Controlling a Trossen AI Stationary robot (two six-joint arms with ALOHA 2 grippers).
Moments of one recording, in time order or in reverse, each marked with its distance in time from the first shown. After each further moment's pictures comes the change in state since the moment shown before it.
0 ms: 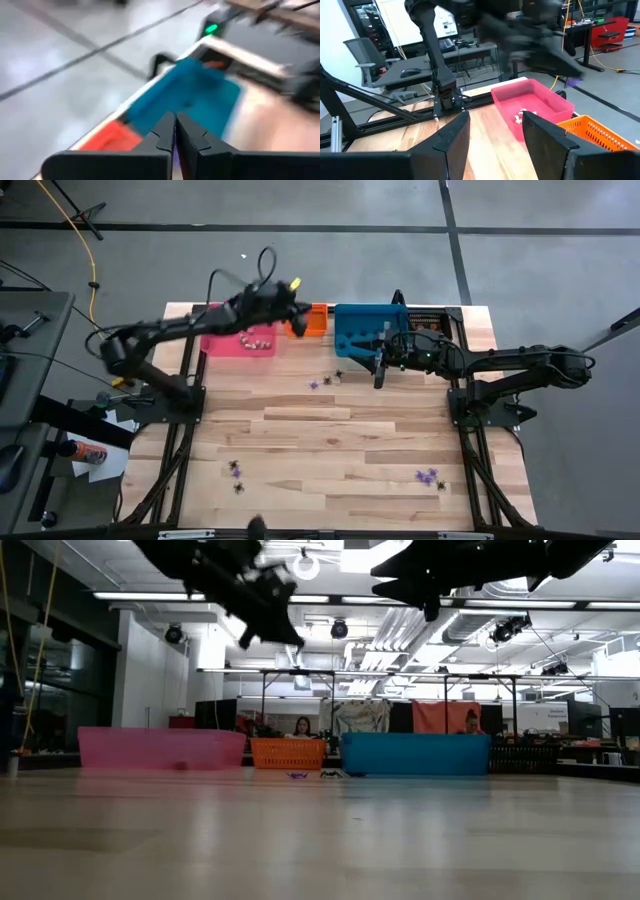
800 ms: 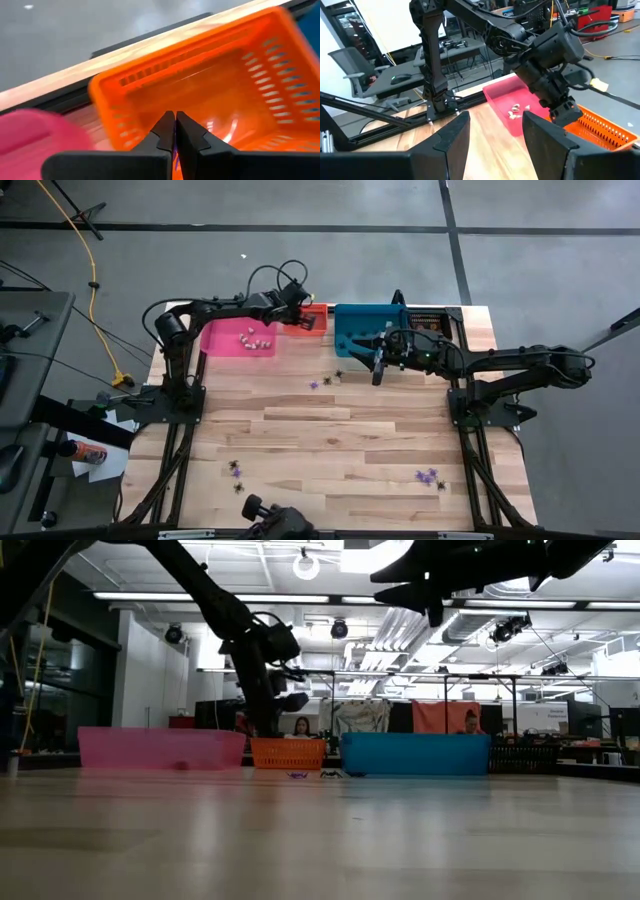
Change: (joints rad) left arm 0.115 0.472 0.244 -0.391 -0.244 -0.309; right arm 0.000 0.000 0.000 -0.018 0.063 0.081
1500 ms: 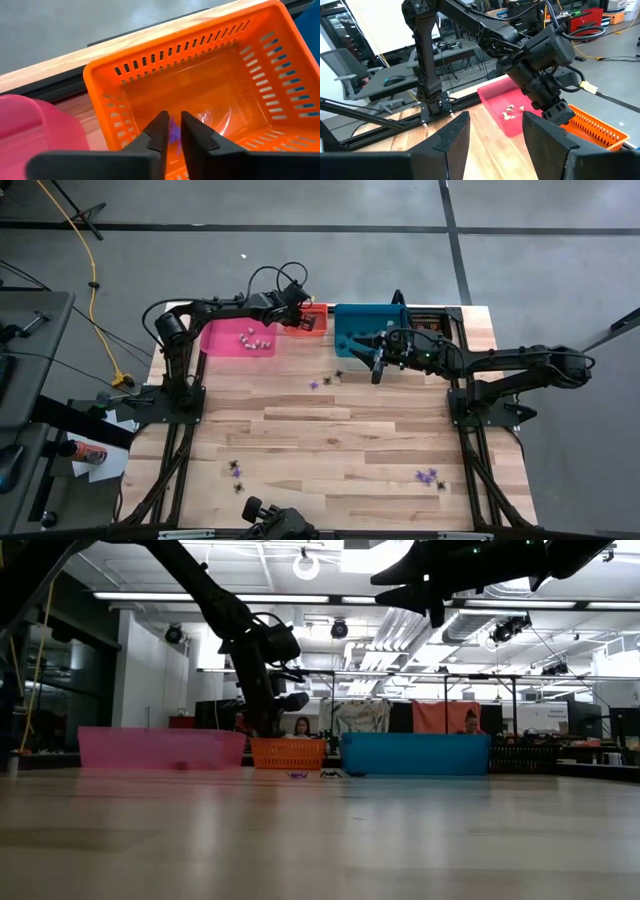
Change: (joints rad) left arm -0.003 0.000 -0.001 -0.017 0.020 -0.050; right arm 0.000 0.000 0.000 -0.001 0.030 -0.003
